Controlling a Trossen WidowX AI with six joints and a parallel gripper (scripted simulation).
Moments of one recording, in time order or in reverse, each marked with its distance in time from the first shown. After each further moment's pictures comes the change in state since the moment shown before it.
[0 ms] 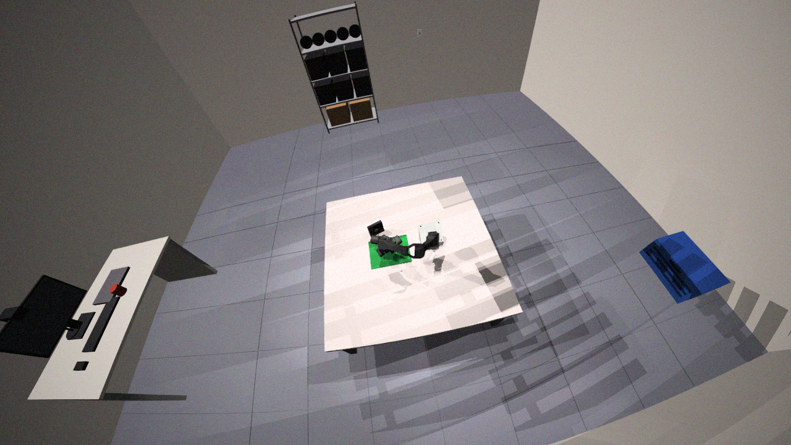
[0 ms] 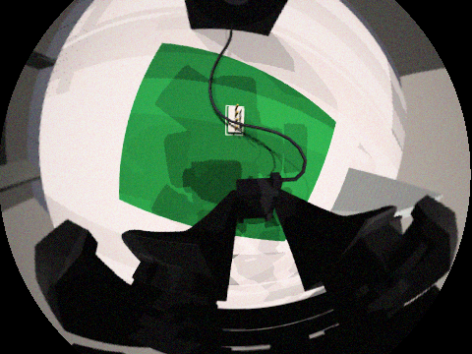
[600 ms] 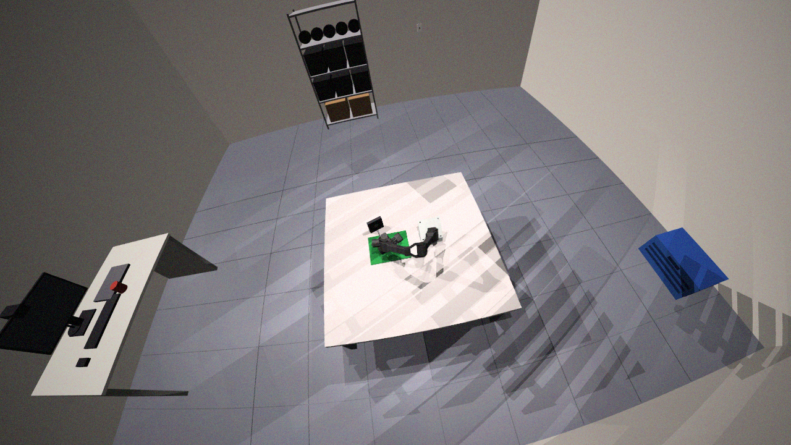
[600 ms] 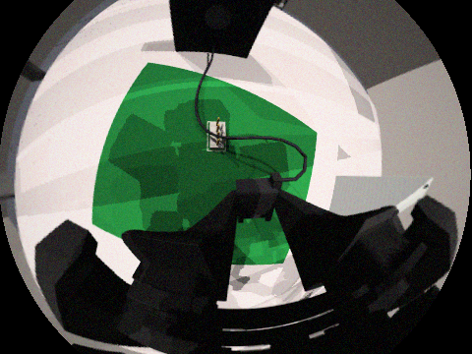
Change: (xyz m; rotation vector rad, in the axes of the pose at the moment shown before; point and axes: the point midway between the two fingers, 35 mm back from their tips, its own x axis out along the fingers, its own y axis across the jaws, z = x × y) arm 0.017 -0.009 -0.002 0.024 -0.210 -0.144
